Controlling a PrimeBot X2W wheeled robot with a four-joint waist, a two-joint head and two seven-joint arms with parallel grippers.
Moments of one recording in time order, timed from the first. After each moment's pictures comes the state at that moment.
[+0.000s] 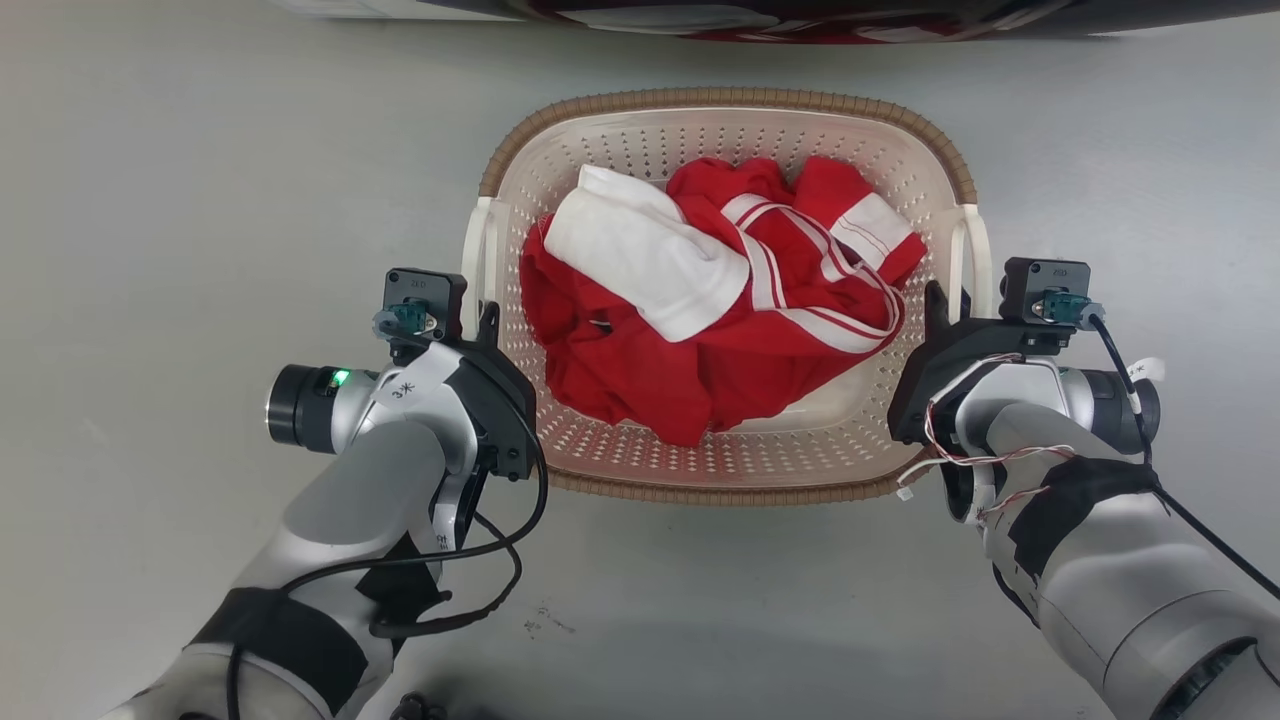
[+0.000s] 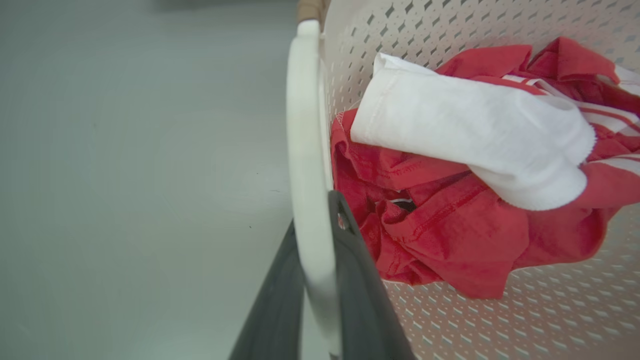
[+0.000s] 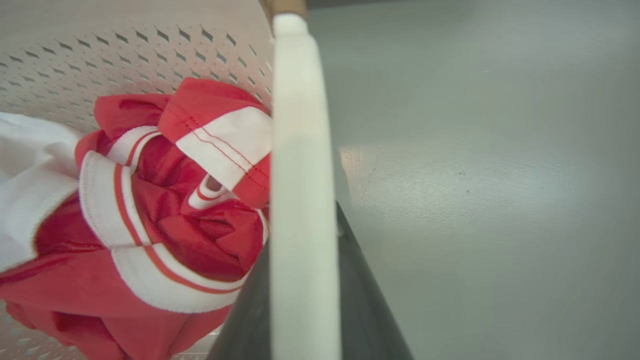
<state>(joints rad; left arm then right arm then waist) -0.95 0.06 -0.95 1.09 -0.94 0.10 -0.11 -1.02 -0.09 1.04 1.23 1.09 -0.14 -0.22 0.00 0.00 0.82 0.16</state>
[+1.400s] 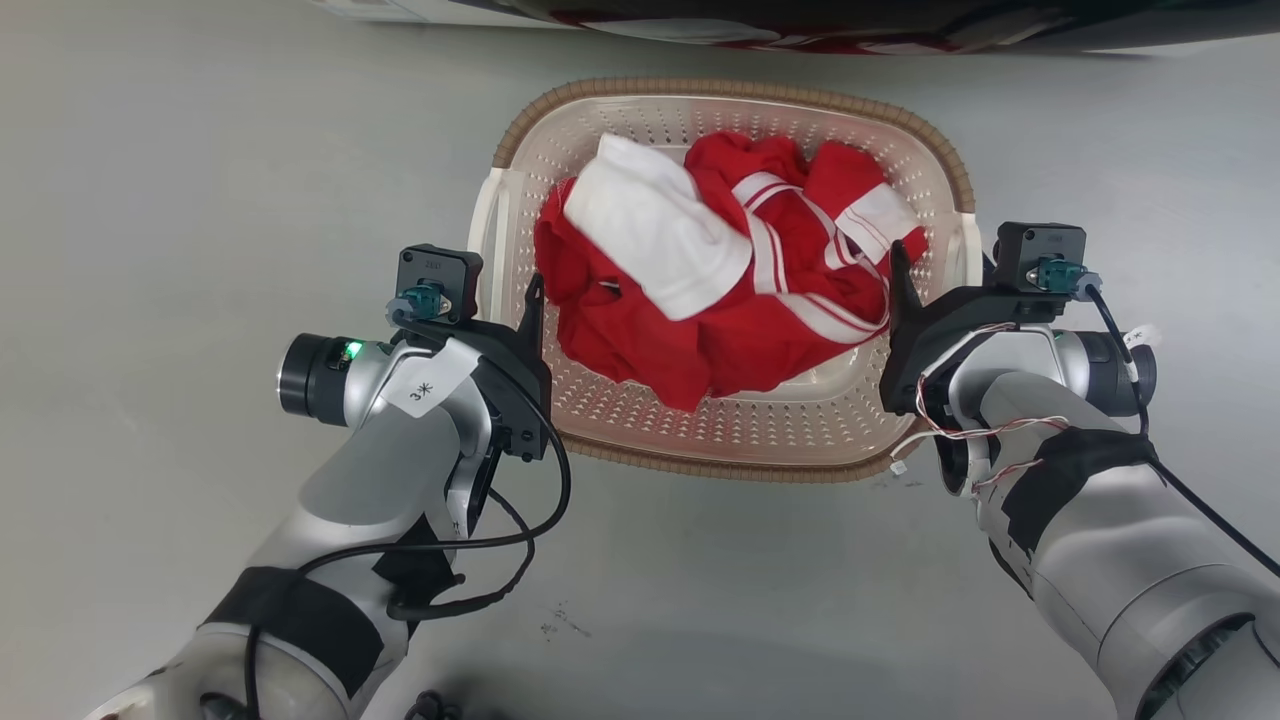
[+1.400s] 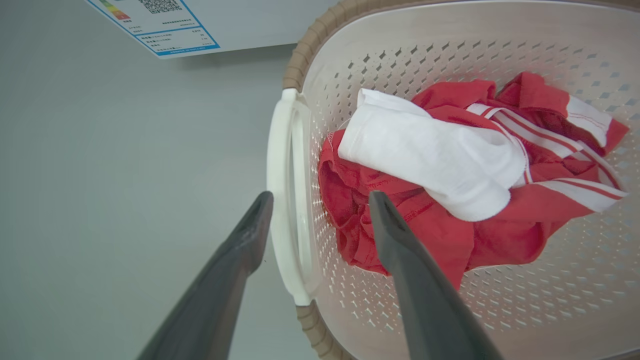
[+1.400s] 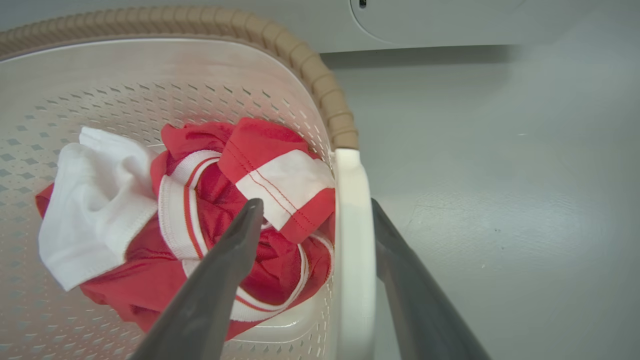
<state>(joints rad) -1.00 0.03 -0.99 1.13 -0.95 0.10 -0.19 -1.07 -0.07 1.04 1.25 1.07 -0.13 -0.25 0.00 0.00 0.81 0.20</state>
